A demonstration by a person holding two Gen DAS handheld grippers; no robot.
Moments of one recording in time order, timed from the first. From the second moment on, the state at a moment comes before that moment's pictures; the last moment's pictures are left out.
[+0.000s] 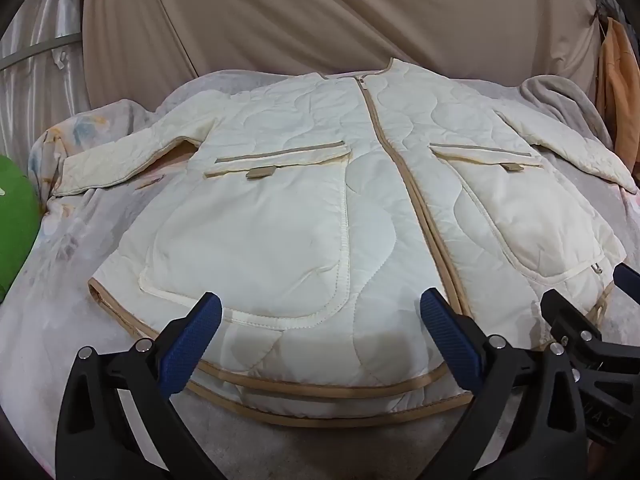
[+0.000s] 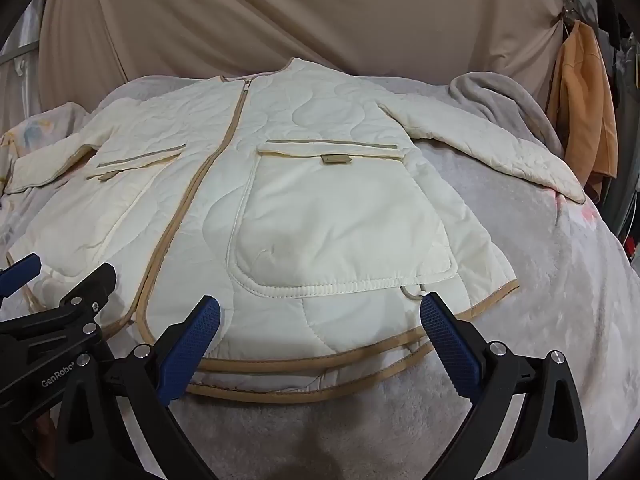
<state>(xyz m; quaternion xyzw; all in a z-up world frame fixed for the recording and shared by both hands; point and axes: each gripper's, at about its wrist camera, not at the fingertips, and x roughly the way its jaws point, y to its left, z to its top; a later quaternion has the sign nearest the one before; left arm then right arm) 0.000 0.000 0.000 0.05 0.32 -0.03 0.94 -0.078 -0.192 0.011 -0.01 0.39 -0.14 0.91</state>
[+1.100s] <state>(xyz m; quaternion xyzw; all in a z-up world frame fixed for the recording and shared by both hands) -0.006 -0.003 0.000 0.07 0.32 0.00 0.94 -0.084 -0.187 0.008 -0.01 0.39 -0.15 0.91</state>
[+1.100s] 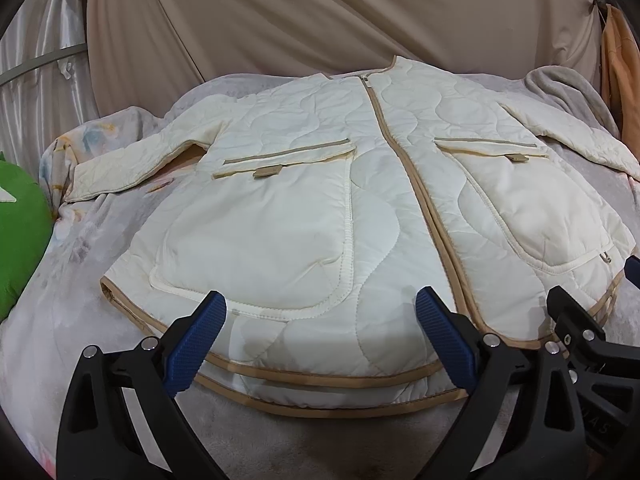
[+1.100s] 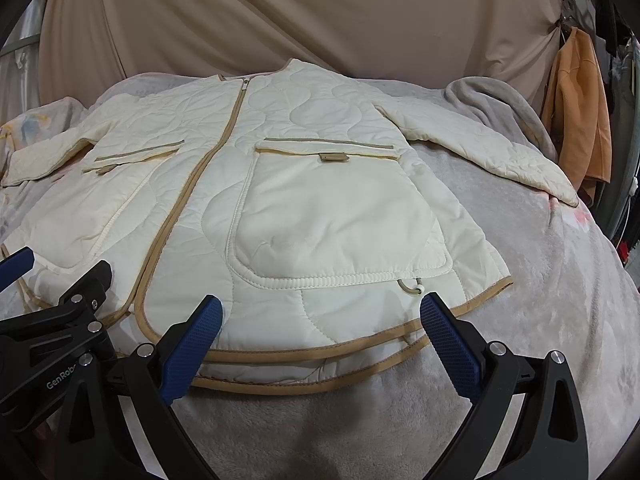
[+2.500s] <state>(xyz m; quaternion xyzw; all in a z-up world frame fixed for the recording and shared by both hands) -0.006 0.000 0.000 0.08 0.32 0.00 0.94 -0.084 -0.186 0.008 -0.02 0.39 -0.15 0.91</state>
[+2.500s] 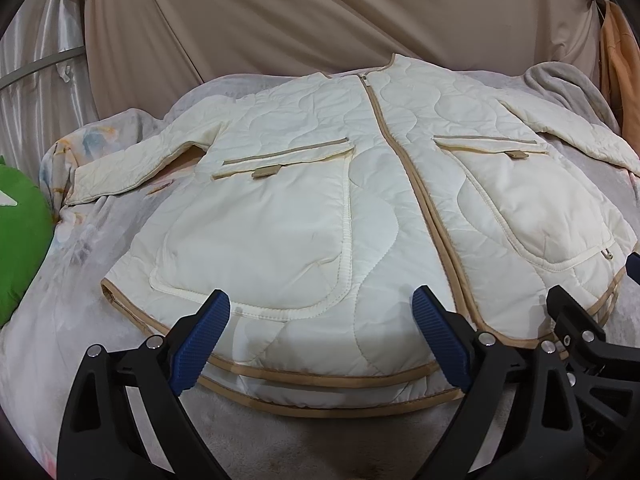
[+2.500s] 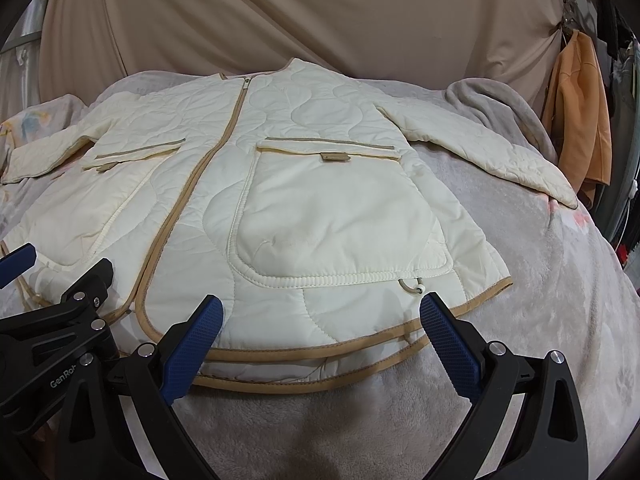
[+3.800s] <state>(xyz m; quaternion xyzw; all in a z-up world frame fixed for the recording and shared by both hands) 0.091 0.098 0.074 -0.01 0.30 -0.02 0.95 -0.016 -0.538 0.057 0.17 0.35 -0.29 0.87</state>
